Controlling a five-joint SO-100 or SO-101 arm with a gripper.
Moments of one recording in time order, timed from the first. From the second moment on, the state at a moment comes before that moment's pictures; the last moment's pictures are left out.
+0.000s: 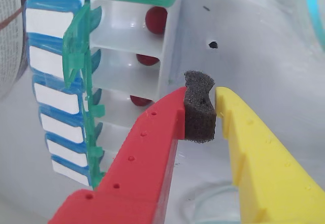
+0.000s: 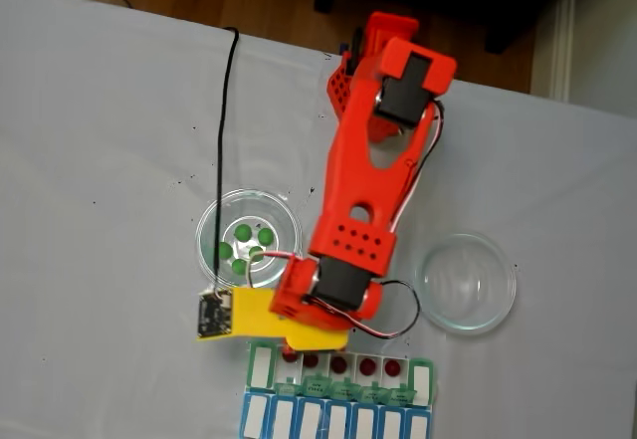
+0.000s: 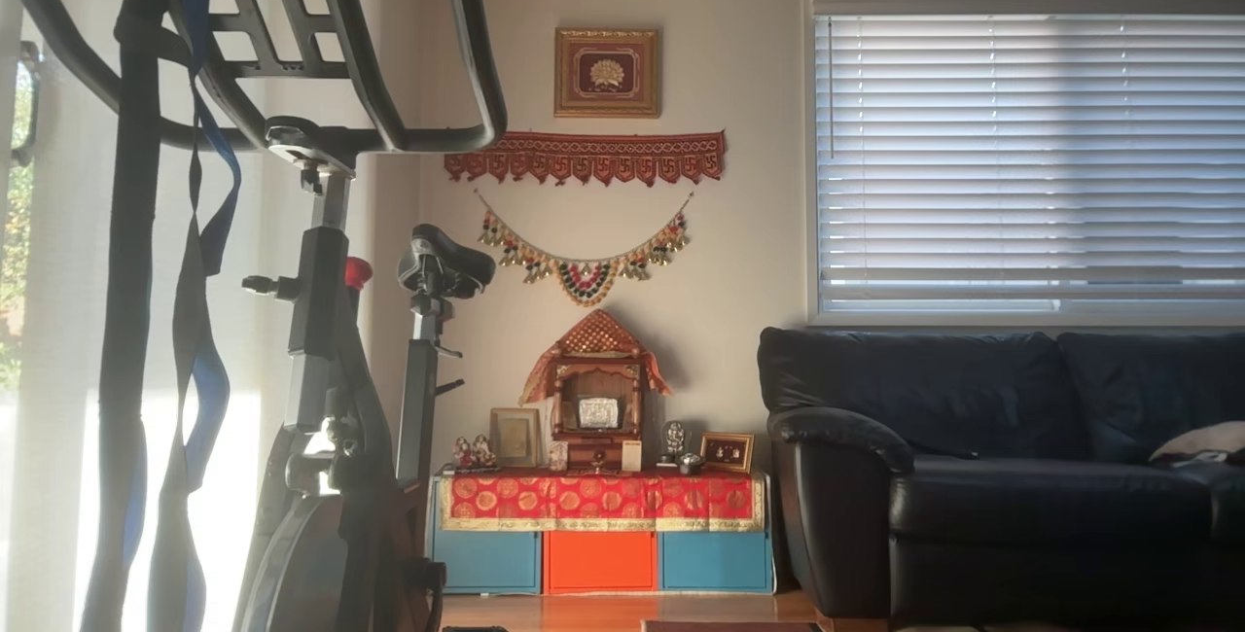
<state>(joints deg) 9.9 93.5 74.4 78.8 -19.2</state>
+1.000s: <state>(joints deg) 27.3 108.3 92.5 86.4 -65.2</state>
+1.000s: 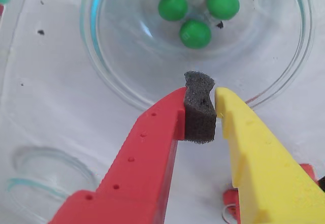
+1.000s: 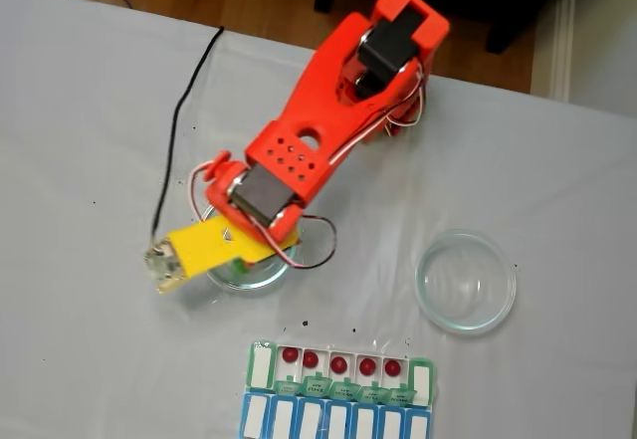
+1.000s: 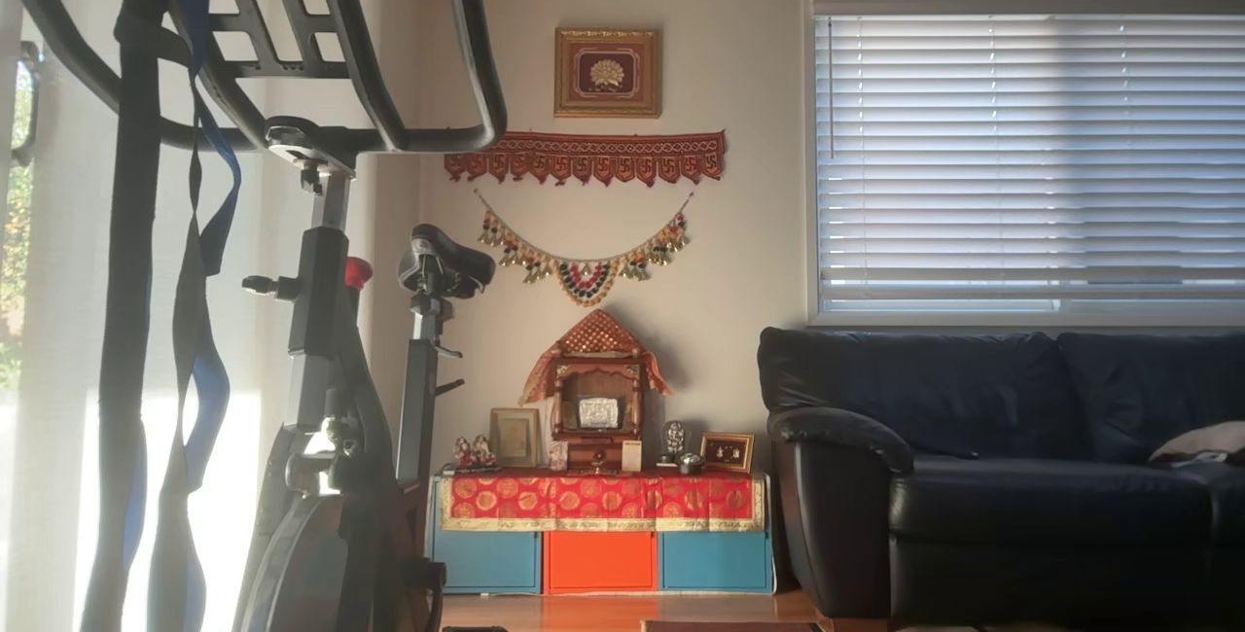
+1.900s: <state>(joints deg) 27.8 112.9 107.5 73.8 -71.3</state>
